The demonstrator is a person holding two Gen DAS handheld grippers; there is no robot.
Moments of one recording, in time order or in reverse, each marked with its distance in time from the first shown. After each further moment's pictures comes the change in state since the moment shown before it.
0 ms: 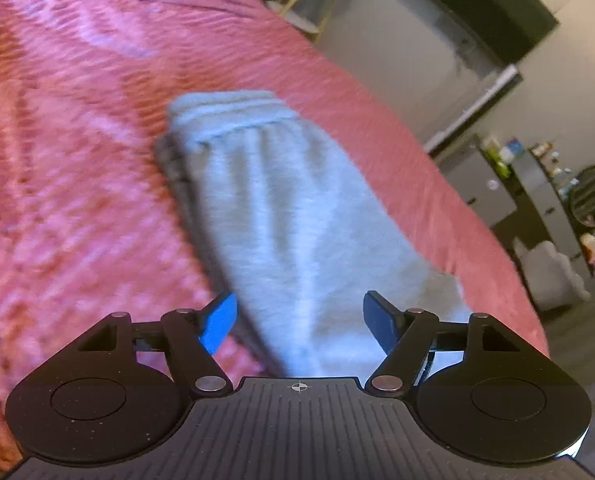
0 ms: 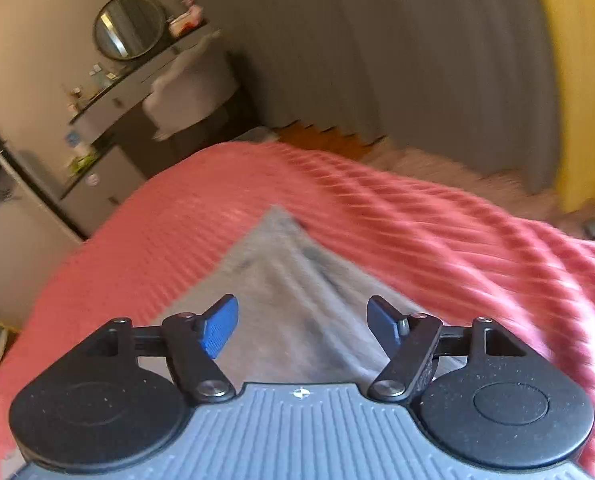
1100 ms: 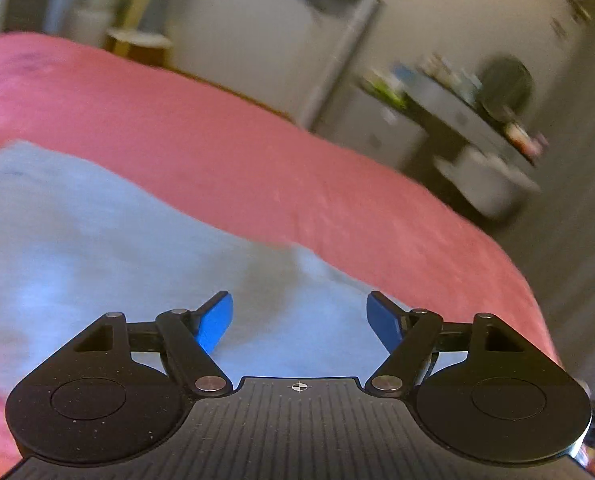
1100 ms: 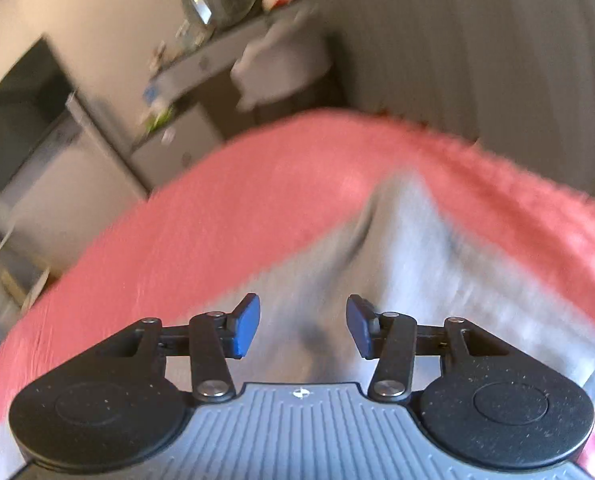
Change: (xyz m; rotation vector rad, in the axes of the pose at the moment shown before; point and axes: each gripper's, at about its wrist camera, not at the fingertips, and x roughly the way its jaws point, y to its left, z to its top) left arm 0.074 -0.158 -0.027 0.430 0.055 -0.202; right arm 0.017 0.083 -0.055 -0.185 0.064 0.178
